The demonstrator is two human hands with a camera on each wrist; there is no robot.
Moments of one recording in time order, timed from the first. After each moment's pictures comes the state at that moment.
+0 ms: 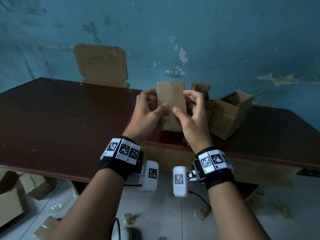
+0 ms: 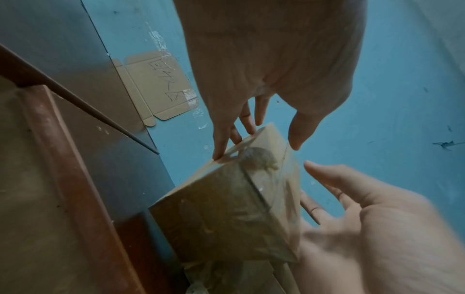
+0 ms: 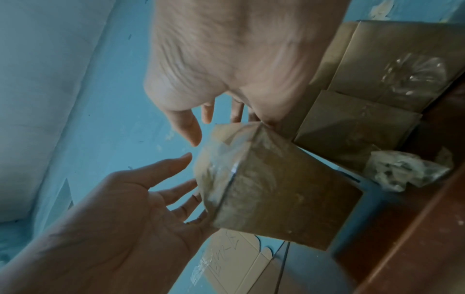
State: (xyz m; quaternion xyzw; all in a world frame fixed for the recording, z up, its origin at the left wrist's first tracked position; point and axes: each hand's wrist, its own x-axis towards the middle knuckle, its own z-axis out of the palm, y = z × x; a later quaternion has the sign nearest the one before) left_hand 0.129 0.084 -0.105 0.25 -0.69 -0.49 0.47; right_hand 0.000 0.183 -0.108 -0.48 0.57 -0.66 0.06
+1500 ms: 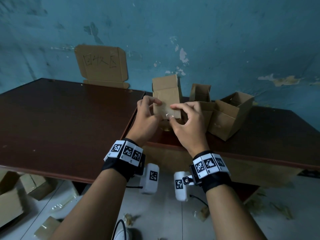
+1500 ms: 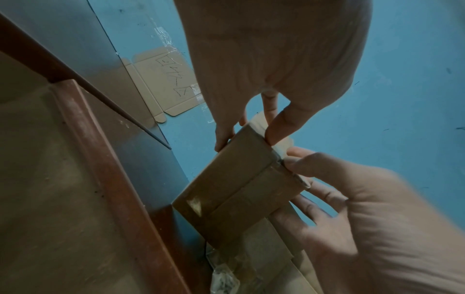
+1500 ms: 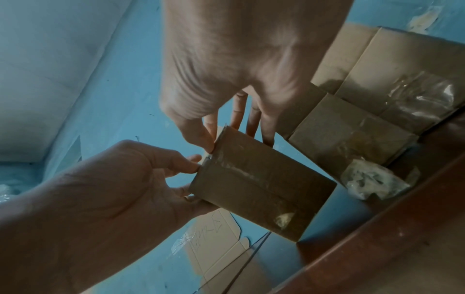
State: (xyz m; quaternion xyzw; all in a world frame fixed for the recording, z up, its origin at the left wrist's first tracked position) left_hand 0.125 0.080 -0.121 0.25 -0.68 -0.53 0.44; right_hand -0.001 0.179 -0.123 -0.52 0.65 -0.54 -0.09
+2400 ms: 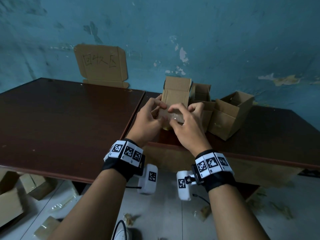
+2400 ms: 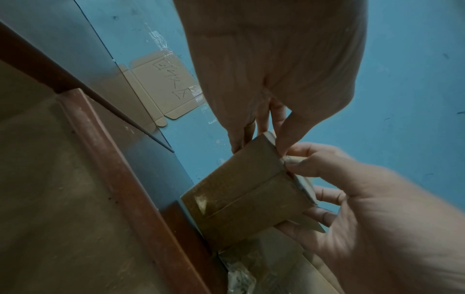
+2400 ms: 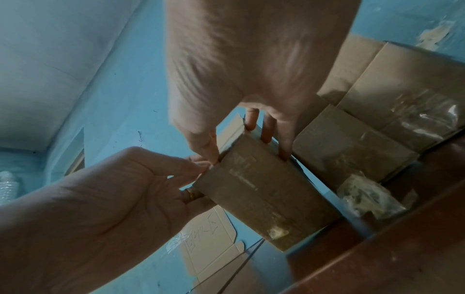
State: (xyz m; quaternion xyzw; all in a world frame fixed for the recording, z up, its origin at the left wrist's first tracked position) left_hand 0.121 0.076 -0.131 0.16 -0.70 -0.54 0.44; right_hand 0.000 0.186 -0.116 -0.54 0.72 -0.43 -0.04
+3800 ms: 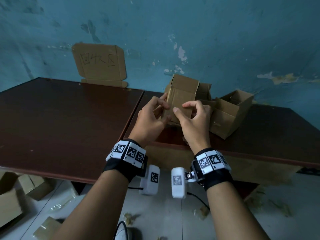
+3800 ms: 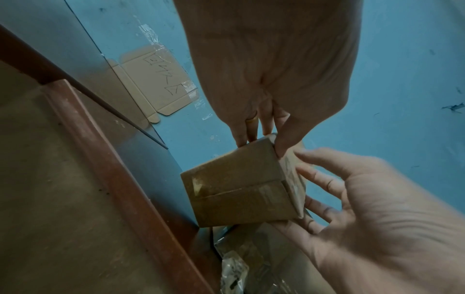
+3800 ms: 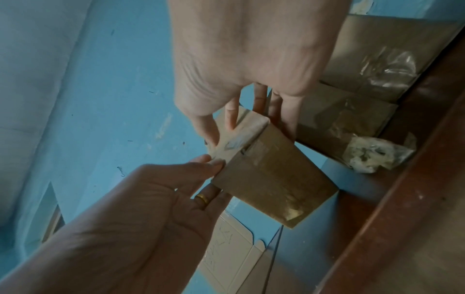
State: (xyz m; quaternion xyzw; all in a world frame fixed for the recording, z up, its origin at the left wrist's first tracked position) left_hand 0.116 0.082 -0.131 0.16 -0.72 -0.52 0.43; right_hand -0.006 0.182 -0.120 -0.39 0.67 -0.63 0.01
